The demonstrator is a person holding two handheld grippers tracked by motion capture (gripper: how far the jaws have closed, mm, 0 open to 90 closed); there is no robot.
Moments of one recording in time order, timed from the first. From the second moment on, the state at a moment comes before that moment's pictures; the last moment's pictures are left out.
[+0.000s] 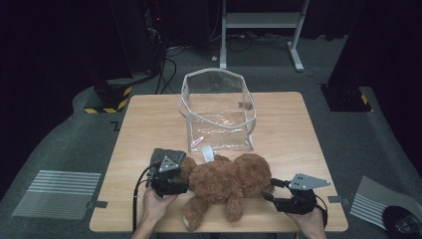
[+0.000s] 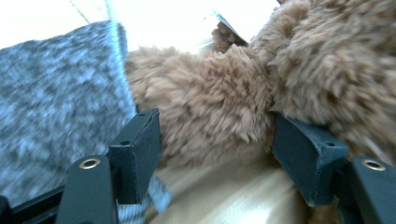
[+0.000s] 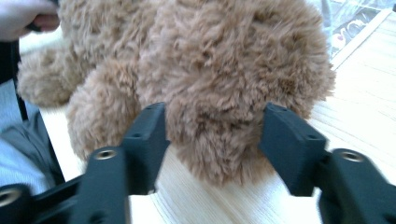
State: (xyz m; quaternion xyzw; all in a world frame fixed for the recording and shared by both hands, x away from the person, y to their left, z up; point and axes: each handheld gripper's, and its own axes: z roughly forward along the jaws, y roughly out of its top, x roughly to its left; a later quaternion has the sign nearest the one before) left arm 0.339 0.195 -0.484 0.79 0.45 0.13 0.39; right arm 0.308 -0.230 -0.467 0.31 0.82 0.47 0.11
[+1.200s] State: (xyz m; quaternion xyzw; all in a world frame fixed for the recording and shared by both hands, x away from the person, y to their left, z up) left arm 0.325 0.204 -0.430 0.82 0.36 0.11 0.44; right arm 0.345 -0.201 -0.477 0.34 0.82 0.47 0.07
